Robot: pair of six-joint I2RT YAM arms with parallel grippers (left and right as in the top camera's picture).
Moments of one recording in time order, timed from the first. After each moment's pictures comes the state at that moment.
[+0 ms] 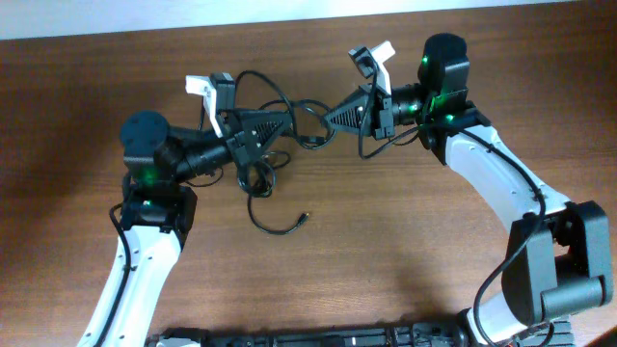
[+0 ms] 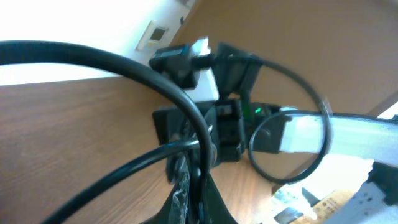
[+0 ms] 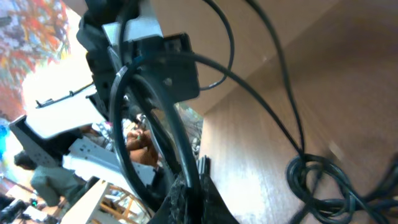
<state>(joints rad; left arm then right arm) -0.13 1.25 0.87 0.38 1.05 -0.57 0.18 1.72 1.16 0.25 -1.52 0.50</state>
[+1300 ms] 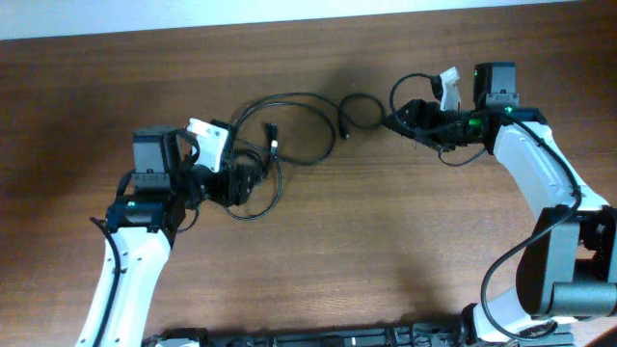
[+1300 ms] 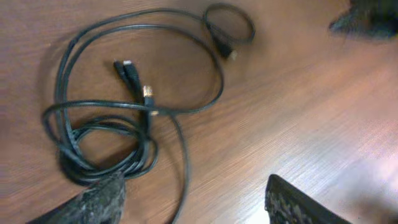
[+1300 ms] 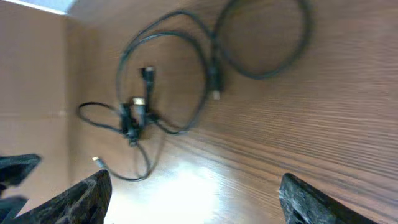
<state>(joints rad) -0.05 1.24 0.89 -0.53 0.55 0.18 -0.09 1.71 1.16 -0.55 -0.77 0.25</state>
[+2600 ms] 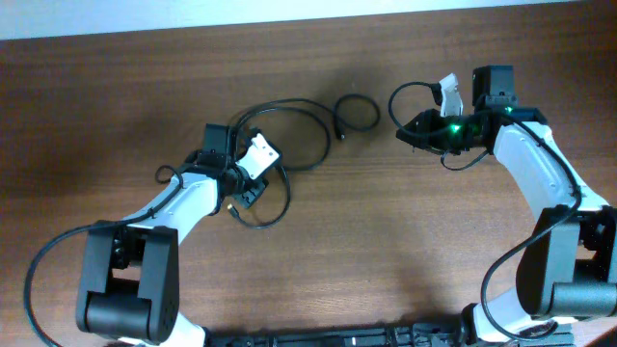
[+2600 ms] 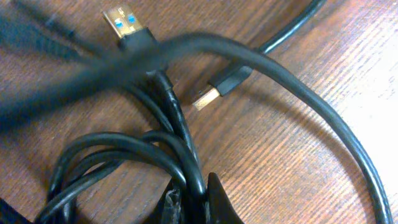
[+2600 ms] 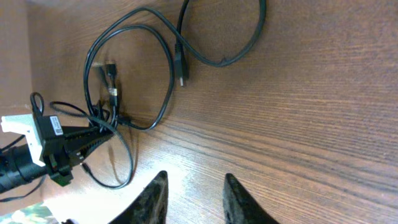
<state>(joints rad) -0.21 1.75 0.90 -0.31 0.22 0.60 -0.09 1.71 1.16 -0.63 -0.70 0.18</state>
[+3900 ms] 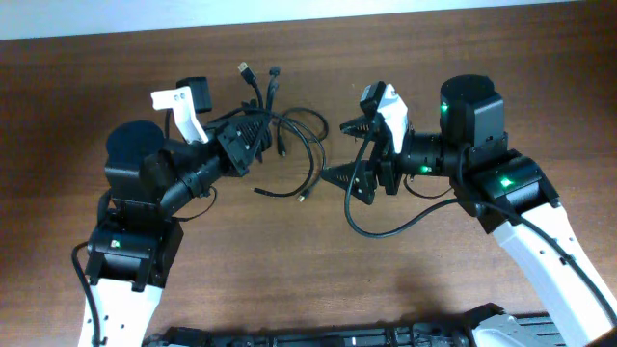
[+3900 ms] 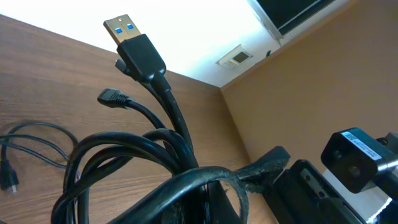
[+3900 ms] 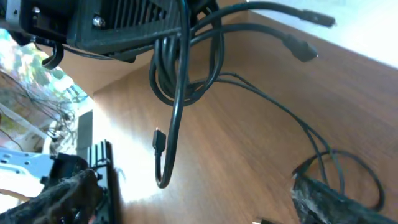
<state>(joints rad) -0.21 1.04 1.06 -0.30 0.56 -0.68 0.32 1.21 1.16 -0.48 -0.89 -0.11</state>
